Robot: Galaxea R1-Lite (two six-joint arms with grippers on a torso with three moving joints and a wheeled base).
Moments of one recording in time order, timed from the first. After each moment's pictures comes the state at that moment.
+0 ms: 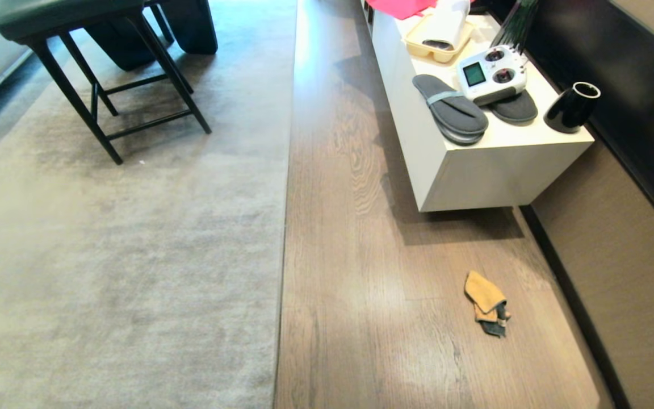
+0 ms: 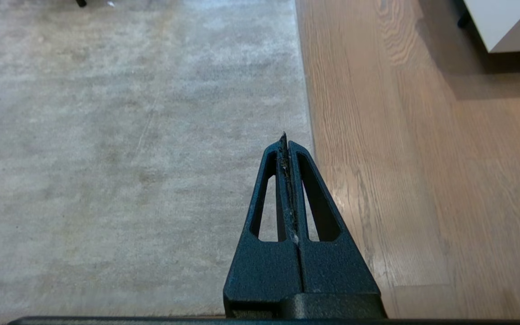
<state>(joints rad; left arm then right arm) -0.01 0.00 0.00 0.00 0.00 -0.01 0.00 0.00 0.00 0.00 0.03 -0.05</state>
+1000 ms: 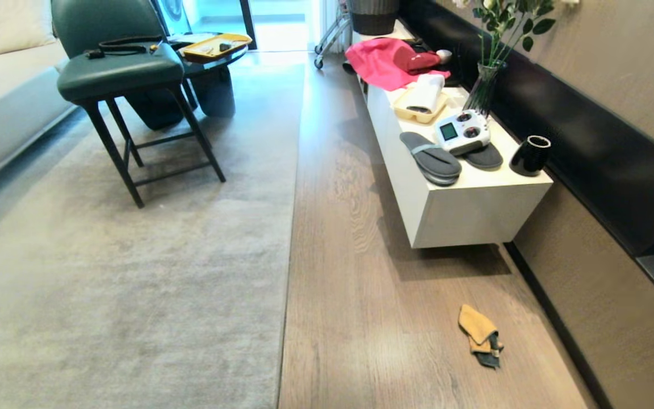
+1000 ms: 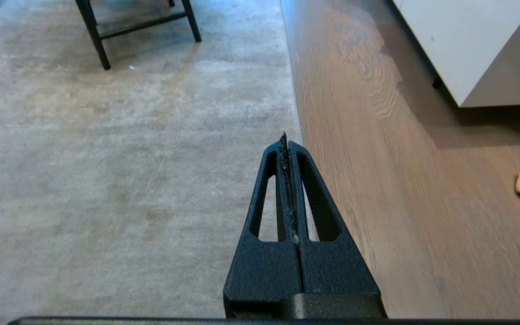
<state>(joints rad) -0.01 0.00 0.00 0.00 0.00 -0.01 0.00 0.00 0.00 0.00 0.03 -0.05</state>
